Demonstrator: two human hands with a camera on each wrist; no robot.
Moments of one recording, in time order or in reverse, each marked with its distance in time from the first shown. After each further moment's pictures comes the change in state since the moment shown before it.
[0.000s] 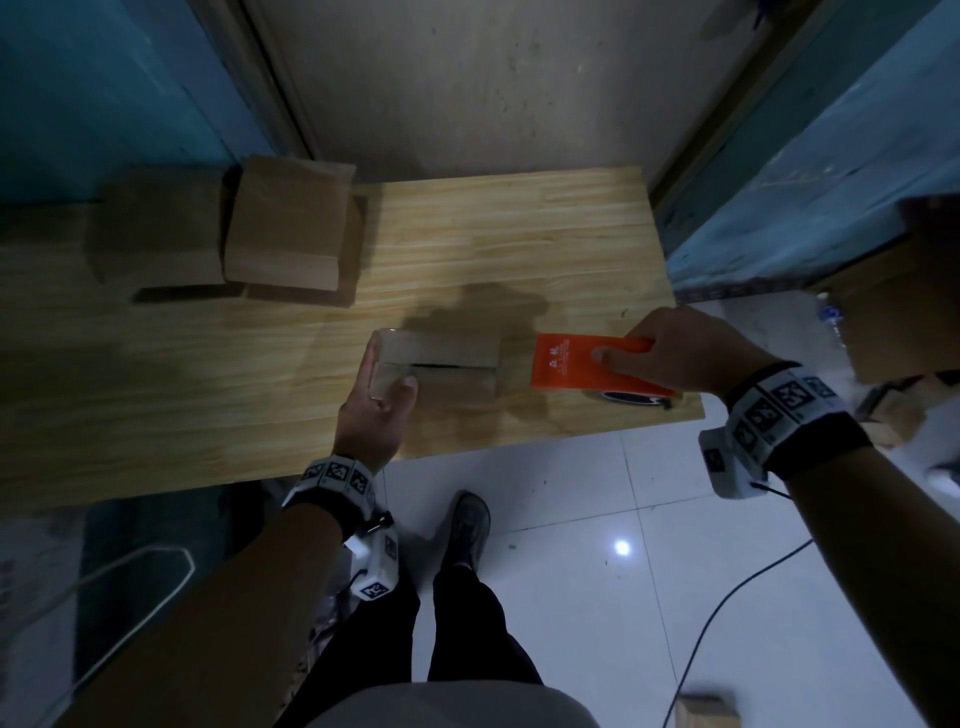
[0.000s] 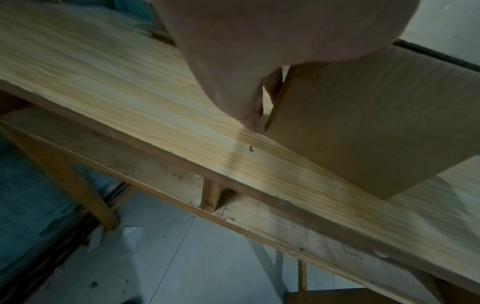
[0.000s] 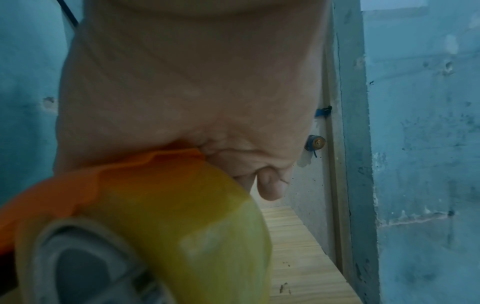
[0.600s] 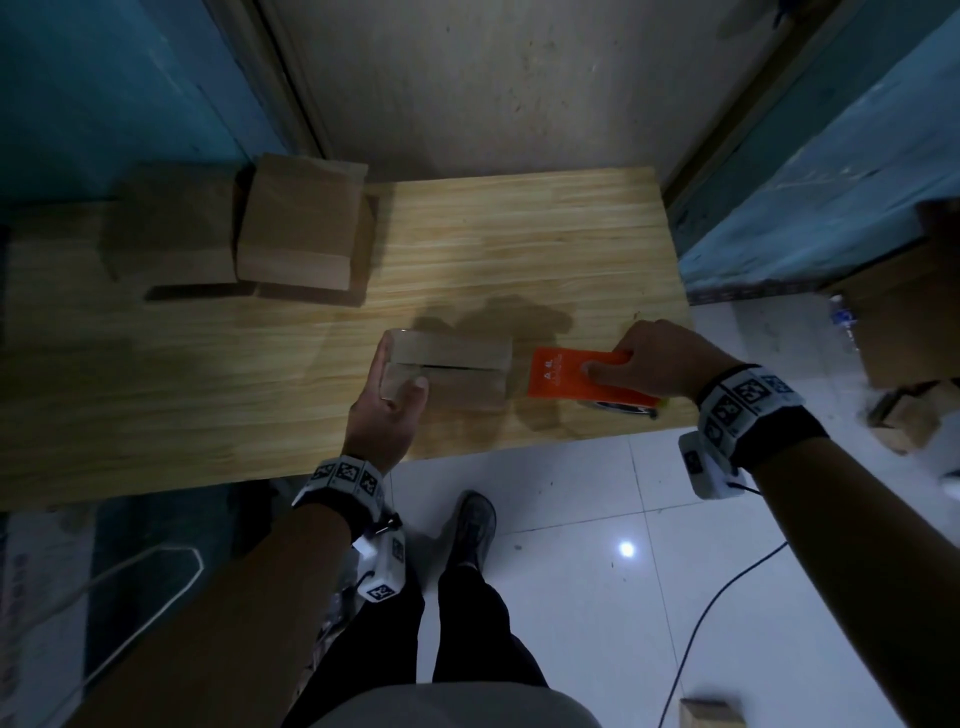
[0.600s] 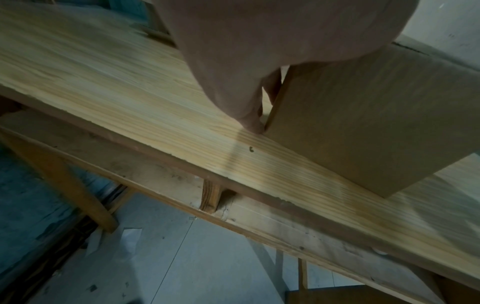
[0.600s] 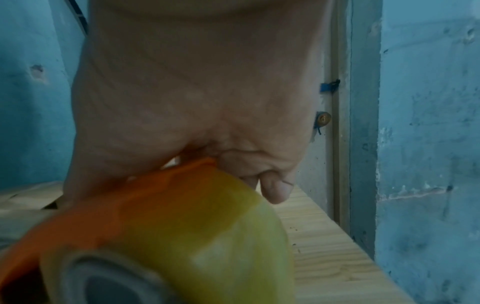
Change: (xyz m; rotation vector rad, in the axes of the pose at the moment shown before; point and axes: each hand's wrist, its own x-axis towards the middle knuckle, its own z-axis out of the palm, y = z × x) left_hand 0.005 -0.006 0.001 -0.011 -0.007 -0.004; right_hand 0.031 -0.008 0.023 0.002 -0.049 -0.002
